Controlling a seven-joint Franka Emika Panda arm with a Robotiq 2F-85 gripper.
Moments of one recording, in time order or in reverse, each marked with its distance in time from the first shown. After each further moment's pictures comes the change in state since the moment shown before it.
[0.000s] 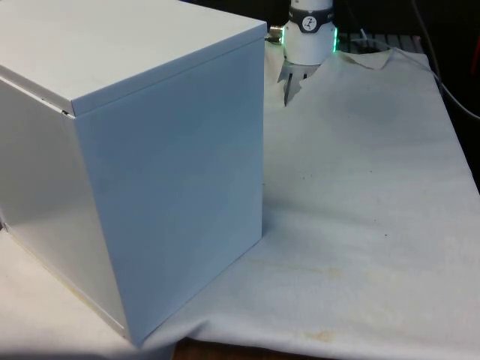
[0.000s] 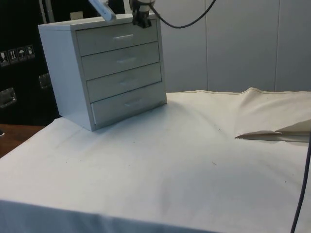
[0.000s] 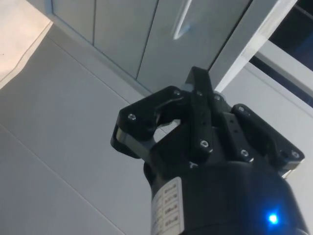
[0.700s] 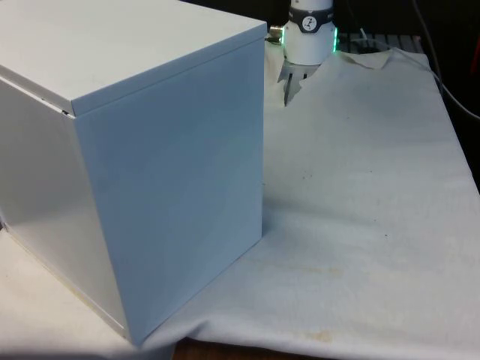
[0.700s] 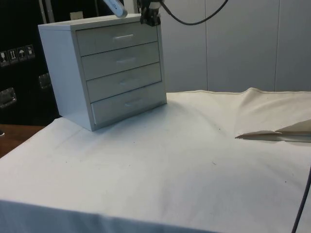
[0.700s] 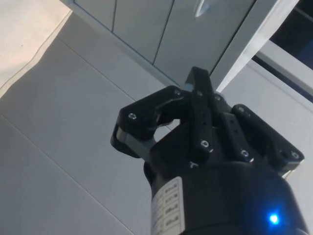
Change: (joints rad) arm 0.002 -0.126 0.038 -0.117 0.000 -0.037 0.011
